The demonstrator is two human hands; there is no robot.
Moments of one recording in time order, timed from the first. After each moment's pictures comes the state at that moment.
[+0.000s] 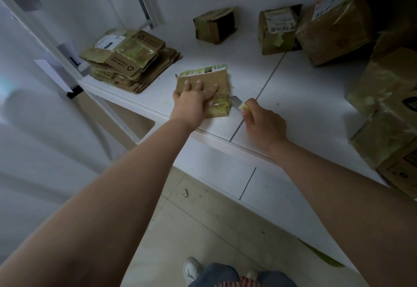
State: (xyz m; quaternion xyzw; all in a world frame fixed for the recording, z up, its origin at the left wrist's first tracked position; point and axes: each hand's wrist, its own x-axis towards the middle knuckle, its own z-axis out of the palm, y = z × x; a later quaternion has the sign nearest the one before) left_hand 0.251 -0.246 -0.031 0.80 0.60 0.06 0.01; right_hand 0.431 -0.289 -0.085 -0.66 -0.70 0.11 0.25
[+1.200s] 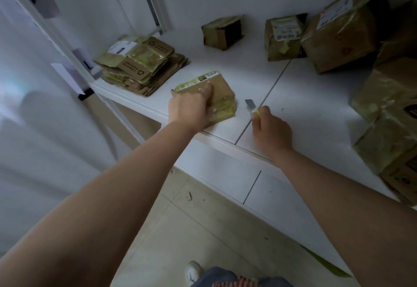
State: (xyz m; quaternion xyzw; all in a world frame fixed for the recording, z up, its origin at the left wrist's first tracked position) left_hand 0.248 -0.263 -0.010 0.75 0.65 0.01 -0.11; right_hand 0.428 -0.293 -0.090 -0.69 -0.67 0.09 0.27
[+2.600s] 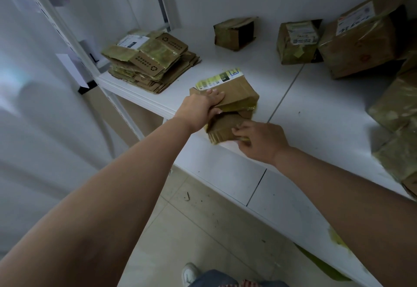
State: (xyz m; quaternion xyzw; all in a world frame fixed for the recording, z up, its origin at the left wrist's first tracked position) left_hand 0.193 -0.239 -0.024 0.85 0.52 0.05 0.01; right_hand 0.389 -0.294 -0.084 -0.54 -0.83 0.07 0.14
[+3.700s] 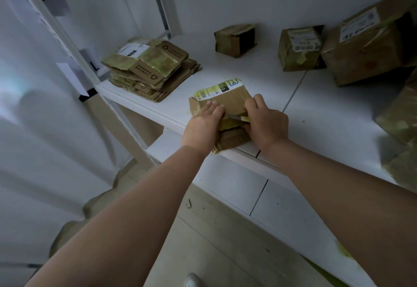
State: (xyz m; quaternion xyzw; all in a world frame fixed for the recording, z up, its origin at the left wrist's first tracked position) left_hand 0.210 -0.260 -0.048 0.82 0.56 0.15 -0.04; right_hand 0.375 -0.258 -0.060 -0.63 -0.75 -0.08 0.18
